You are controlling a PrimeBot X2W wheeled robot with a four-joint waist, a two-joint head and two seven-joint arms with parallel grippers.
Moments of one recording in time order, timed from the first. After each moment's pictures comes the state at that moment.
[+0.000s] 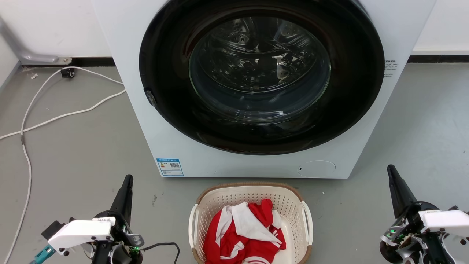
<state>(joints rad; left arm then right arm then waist) -0.10 0.06 0.10 0.24 -1.63 -0.13 0.10 -0.10 -0.06 -0.10 0.24 1.62 0.13 0.11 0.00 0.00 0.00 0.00</state>
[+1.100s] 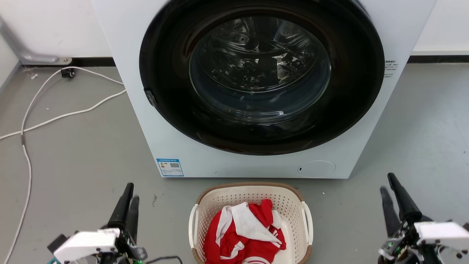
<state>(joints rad) -0.08 0.05 0.10 0.27 -1.62 -0.13 0.10 -0.08 -0.05 -0.11 0.27 1.62 0.13 0.11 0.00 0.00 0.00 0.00</state>
